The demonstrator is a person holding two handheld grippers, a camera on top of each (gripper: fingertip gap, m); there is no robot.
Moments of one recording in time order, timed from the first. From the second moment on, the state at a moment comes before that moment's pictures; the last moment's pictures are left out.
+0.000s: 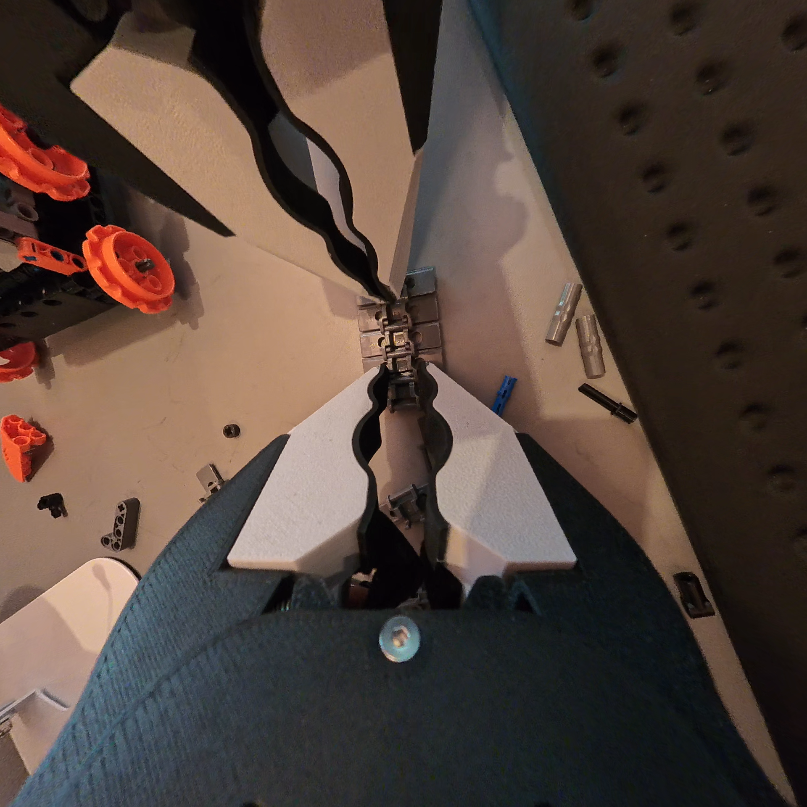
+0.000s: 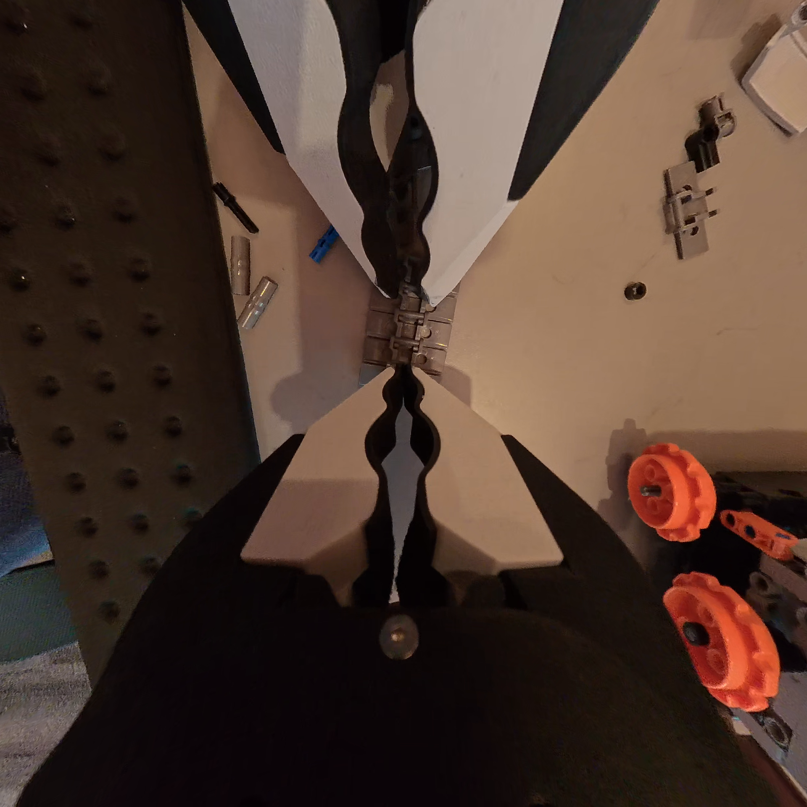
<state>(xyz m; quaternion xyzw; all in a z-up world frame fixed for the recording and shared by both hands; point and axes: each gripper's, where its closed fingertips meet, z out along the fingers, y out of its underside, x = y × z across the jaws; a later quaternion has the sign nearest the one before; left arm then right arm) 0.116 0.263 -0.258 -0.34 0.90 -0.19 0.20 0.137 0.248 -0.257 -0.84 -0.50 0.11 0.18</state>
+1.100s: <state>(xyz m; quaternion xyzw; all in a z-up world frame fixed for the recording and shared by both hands) 0.063 0.306 -0.228 -0.44 0.84 -0.22 0.23 0.142 0.253 -0.222 -0.81 -0.46 0.16 0.32</state>
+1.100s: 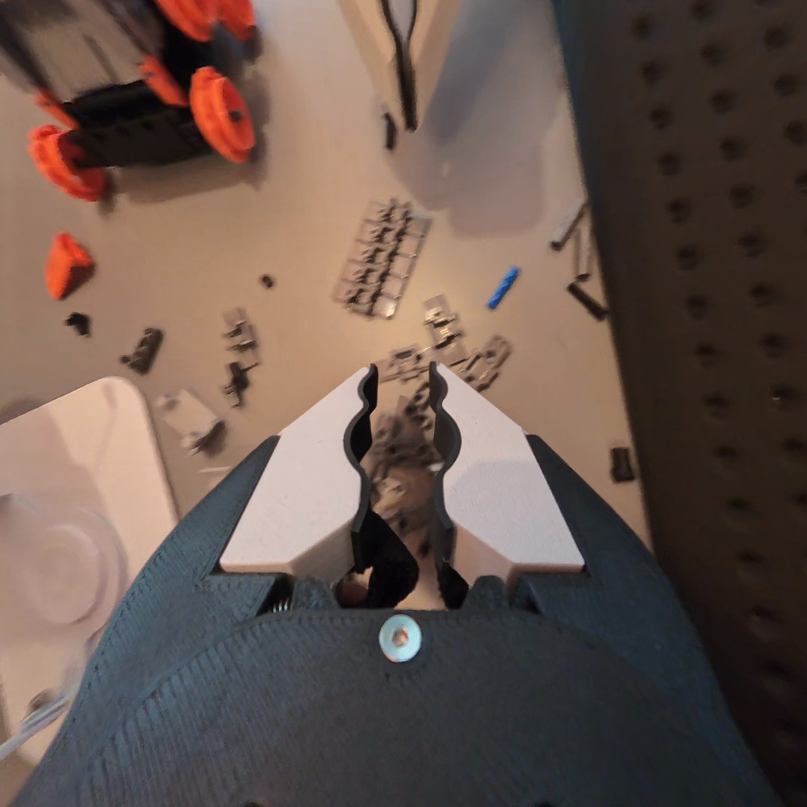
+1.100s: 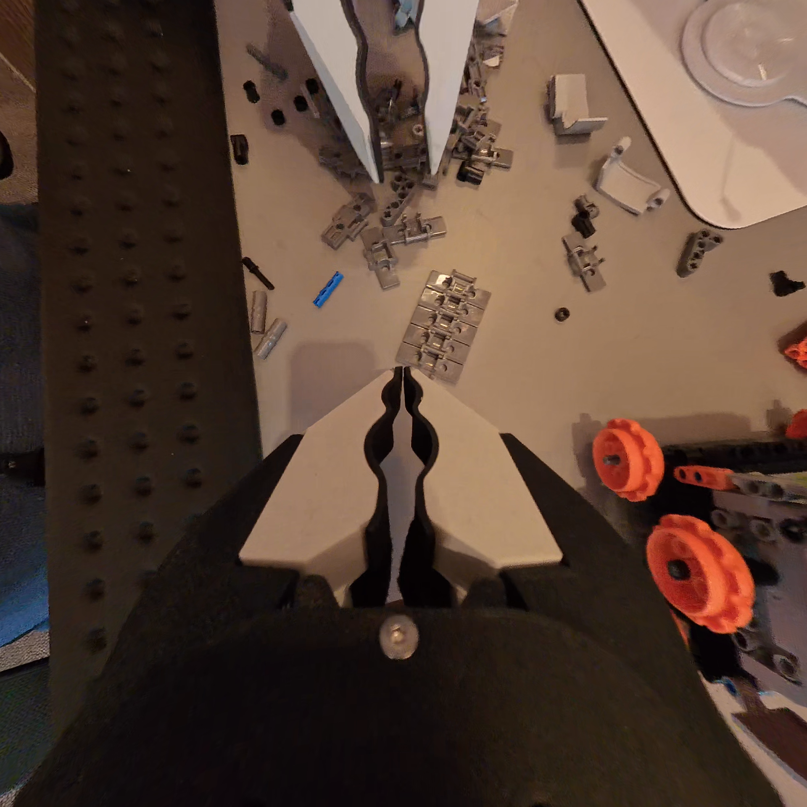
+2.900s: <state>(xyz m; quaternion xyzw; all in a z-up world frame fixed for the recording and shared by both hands) 0.128 0.286 -0.258 -0.52 0.79 -0.17 0.27 0.155 0.250 -0.250 -0.86 -0.36 0.10 0.35</state>
